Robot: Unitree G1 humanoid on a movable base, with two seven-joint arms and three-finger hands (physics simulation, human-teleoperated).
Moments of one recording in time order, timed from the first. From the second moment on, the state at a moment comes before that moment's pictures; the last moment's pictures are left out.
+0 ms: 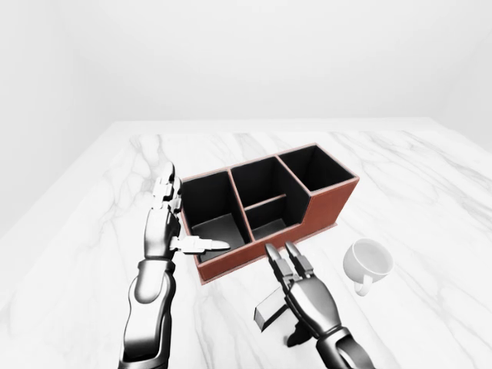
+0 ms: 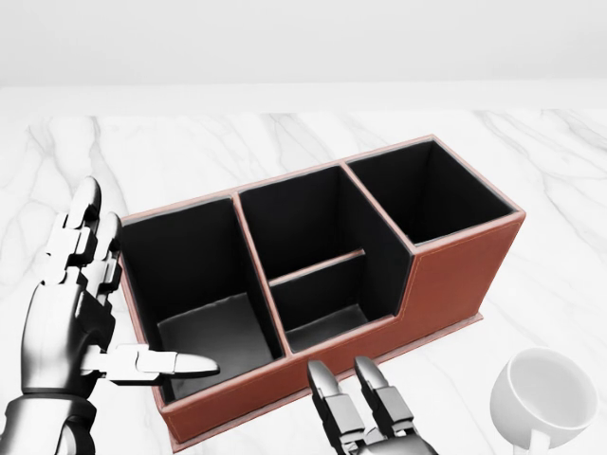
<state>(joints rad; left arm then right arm) 0.01 0.03 0.06 -0.35 0.00 0.09 -0.08 0.45 -0.20 0.37 -0.31 -1.11 -0.09 -0.05</state>
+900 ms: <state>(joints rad) 0.01 0.03 0.07 -0.34 0.00 0.09 -0.07 0.44 -0.22 0.40 -0.29 -1.13 -0.09 -0.10</state>
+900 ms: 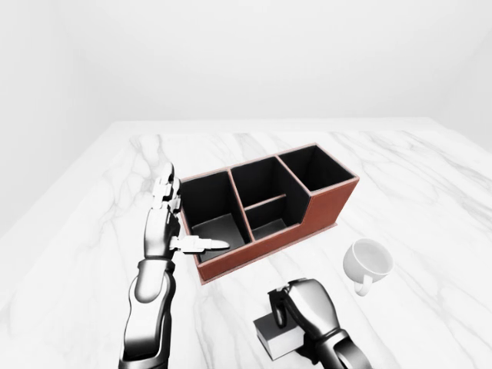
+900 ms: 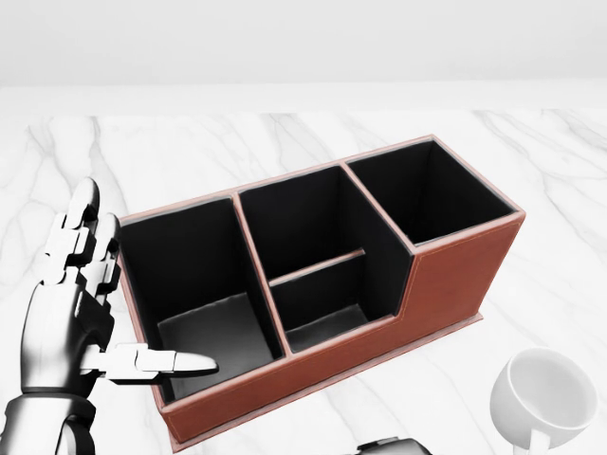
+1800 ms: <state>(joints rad) 0.00 0.03 0.07 -0.32 0.00 0.09 -0.07 0.46 -0.20 0.37 -0.52 -1.05 -0.09 0.07</state>
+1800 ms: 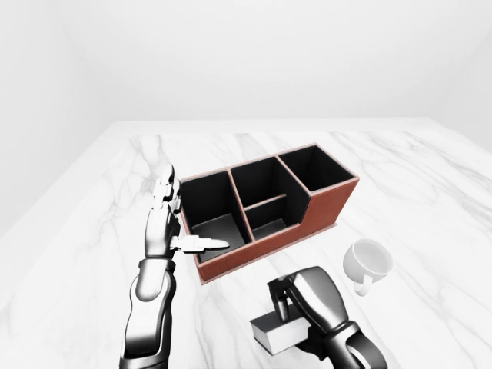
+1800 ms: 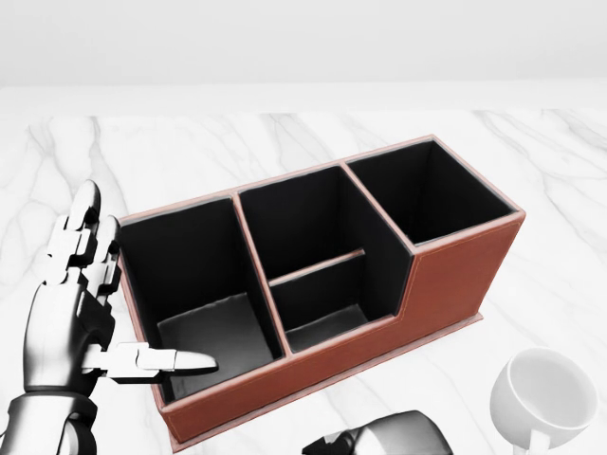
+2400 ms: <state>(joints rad) 0.00 0.04 0.07 -0.31 0.00 0.09 -0.06 0.05 -0.09 0.12 -0.50 -0.94 -0.09 0.40</state>
